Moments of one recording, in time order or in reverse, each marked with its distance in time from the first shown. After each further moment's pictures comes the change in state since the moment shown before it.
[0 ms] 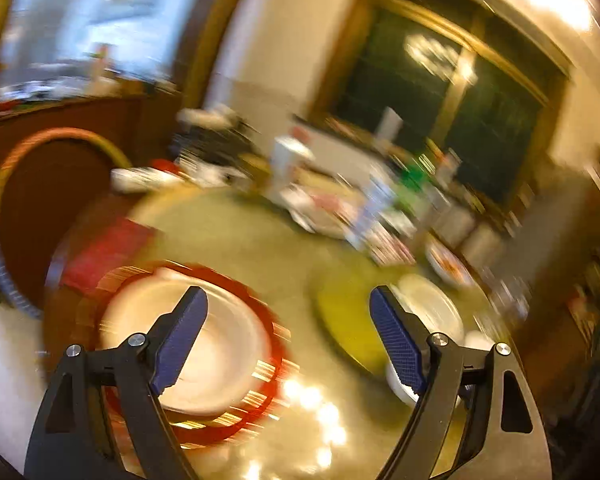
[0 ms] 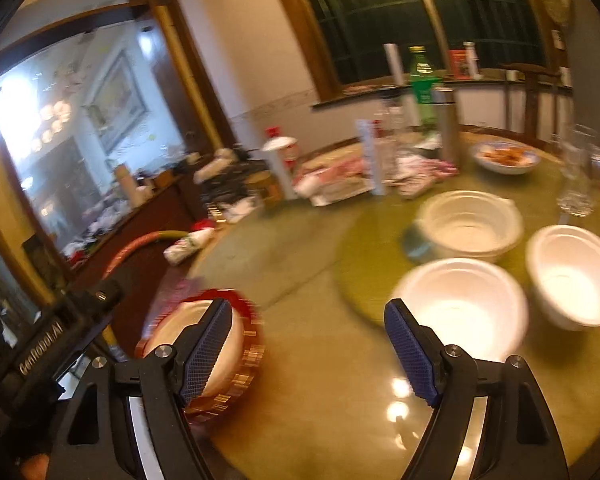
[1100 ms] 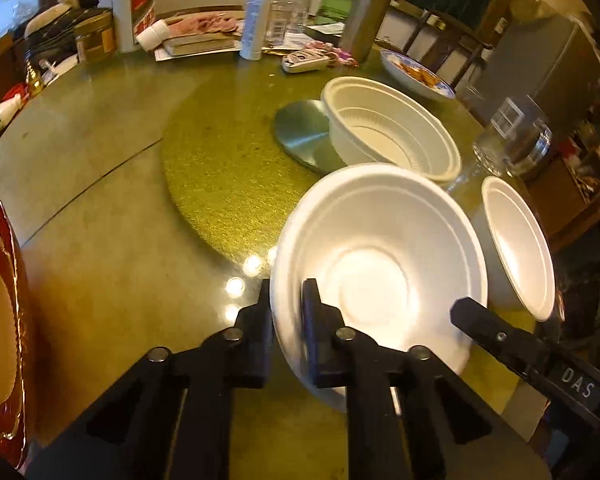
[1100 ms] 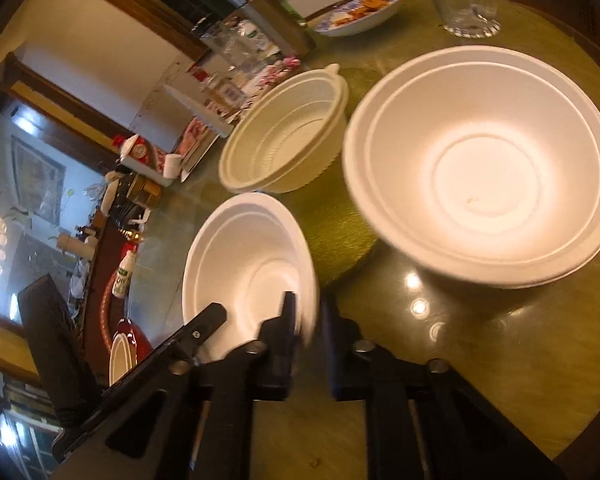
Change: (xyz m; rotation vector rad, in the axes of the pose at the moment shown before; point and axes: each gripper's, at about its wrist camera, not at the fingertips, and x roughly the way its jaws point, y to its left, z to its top) left arm 0.158 -0.117 -0.075 0.242 0.531 -0.047; right arm 0.052 -0.186 -0.019 0.471 0.281 -0.040
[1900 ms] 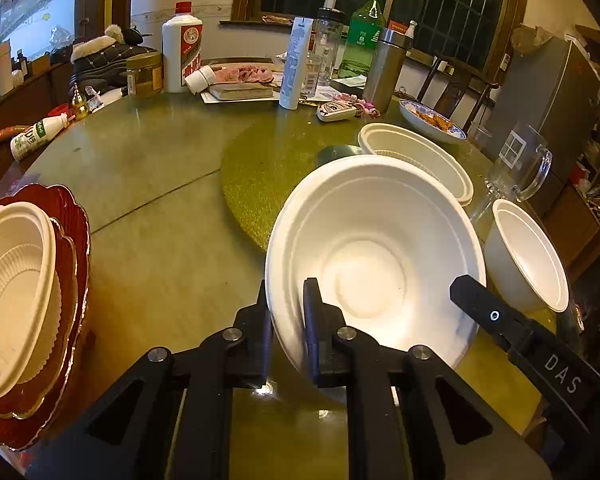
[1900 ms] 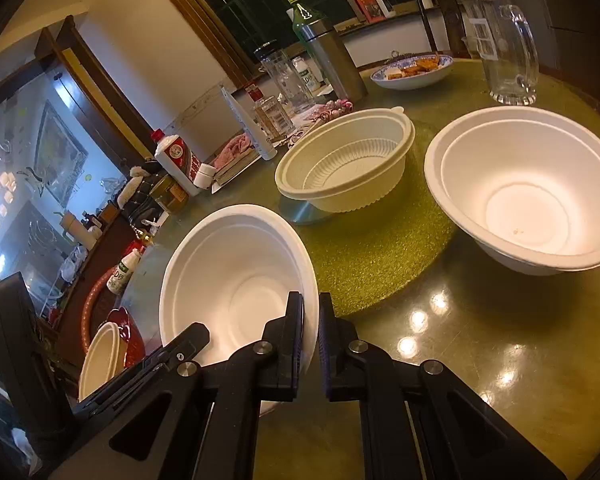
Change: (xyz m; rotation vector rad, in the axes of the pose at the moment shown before) left arm -0.026 0.030 -0.028 -0.020 -0.219 0.073; right arm 0.007 0.039 -0.033 -0.194 -0.218 0.007
